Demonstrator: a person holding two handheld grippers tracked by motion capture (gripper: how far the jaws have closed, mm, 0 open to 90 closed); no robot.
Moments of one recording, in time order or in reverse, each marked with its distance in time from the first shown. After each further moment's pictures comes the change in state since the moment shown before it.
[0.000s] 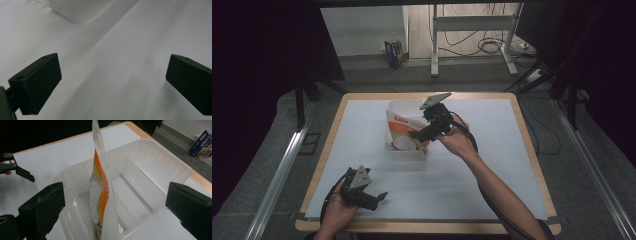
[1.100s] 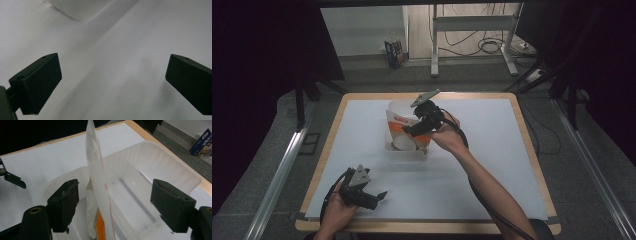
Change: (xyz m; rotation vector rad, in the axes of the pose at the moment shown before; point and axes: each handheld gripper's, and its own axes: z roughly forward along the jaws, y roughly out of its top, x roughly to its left) left arm 0.003 0.000 -0.001 0.013 -0.015 -0.038; right arm -0.002 0.013 0.027 0.020 0.000 -0.005
